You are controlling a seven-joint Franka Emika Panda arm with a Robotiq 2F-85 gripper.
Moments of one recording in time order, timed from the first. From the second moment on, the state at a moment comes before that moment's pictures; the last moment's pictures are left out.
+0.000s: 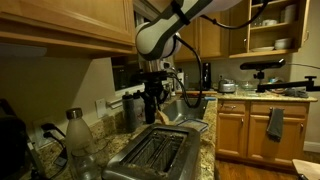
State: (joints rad) arm 0.05 0.34 -0.15 -1.71 -0.10 2.08 1.16
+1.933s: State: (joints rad) arm 0.11 -0.12 0.11 -2.09 -0.37 2.03 1.74
